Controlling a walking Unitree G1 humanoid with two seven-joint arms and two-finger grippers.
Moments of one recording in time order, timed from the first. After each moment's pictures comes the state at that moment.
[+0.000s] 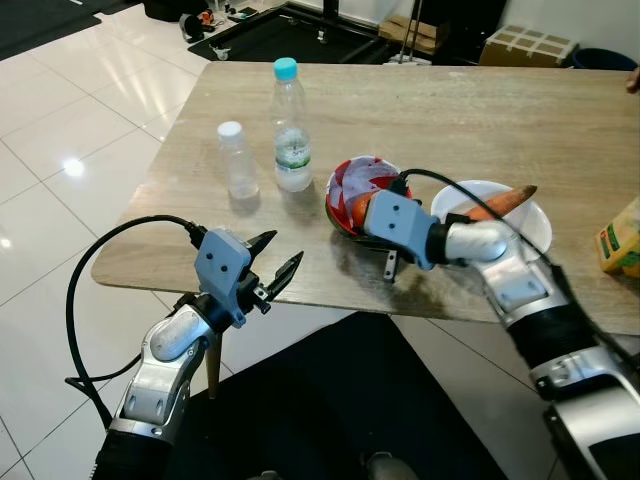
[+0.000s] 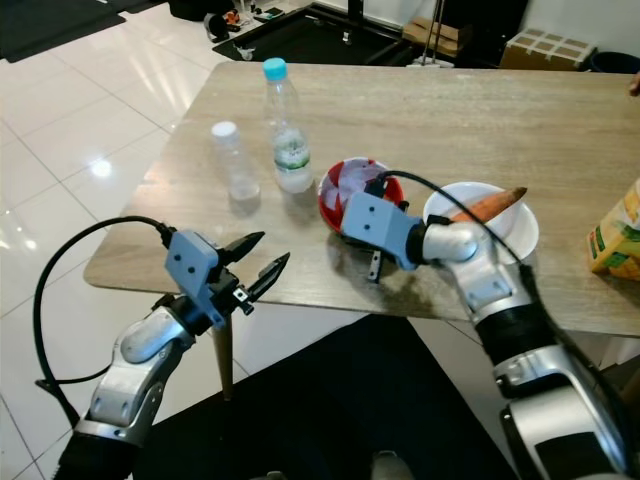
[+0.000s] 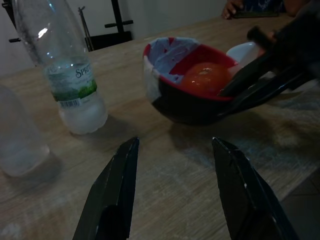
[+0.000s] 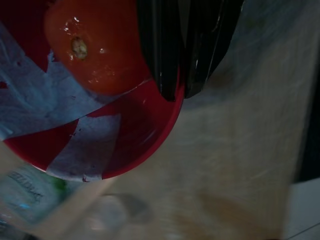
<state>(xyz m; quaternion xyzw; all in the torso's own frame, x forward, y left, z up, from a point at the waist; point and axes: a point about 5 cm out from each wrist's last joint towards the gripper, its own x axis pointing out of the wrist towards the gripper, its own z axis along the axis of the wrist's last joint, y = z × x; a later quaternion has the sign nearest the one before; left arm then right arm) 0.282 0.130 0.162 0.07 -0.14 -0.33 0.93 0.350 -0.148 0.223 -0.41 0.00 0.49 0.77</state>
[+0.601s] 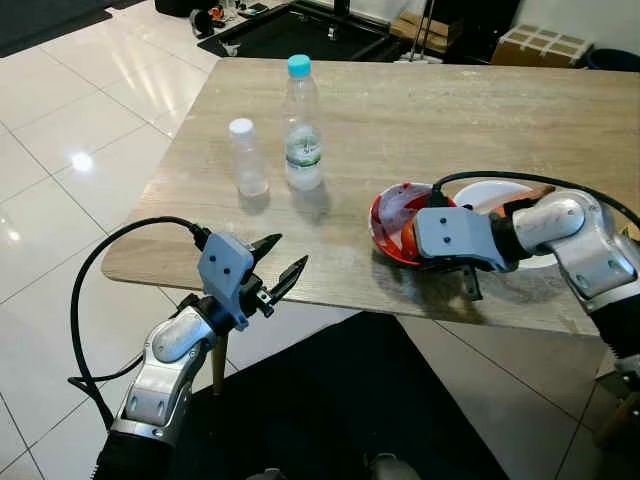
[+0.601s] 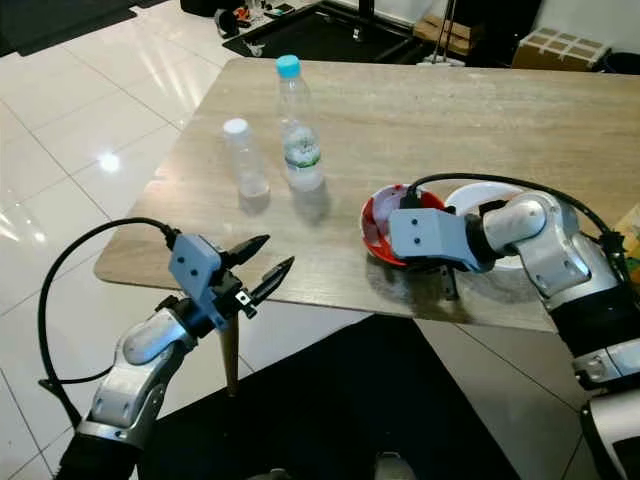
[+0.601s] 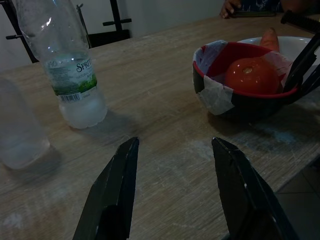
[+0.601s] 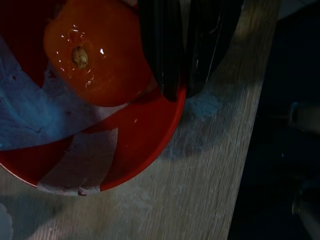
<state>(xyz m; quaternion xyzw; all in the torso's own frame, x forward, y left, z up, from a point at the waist) 0.281 0.127 0.160 0.07 -0.14 -0.34 0.93 0.332 -0.201 0.240 -0.52 0.15 0.51 0.67</state>
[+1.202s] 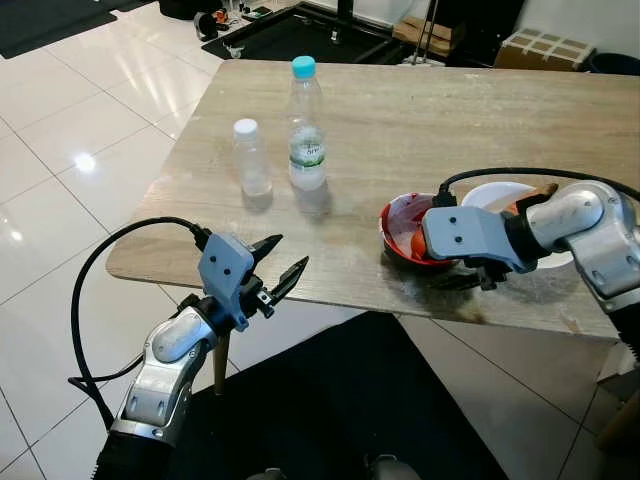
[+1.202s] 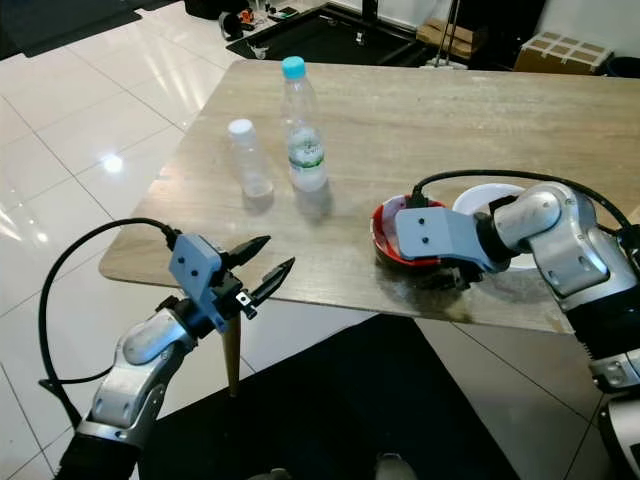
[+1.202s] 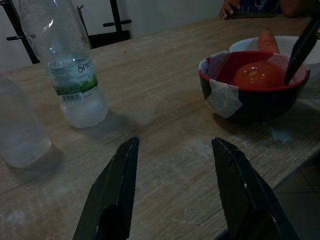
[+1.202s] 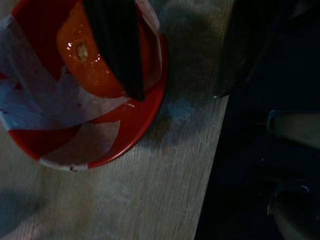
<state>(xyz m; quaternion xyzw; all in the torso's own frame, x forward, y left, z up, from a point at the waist) 0.281 0.127 0.160 0.07 -0.14 -0.34 0.93 0.320 -0.201 0.254 -0.51 0.17 0.53 0.65</state>
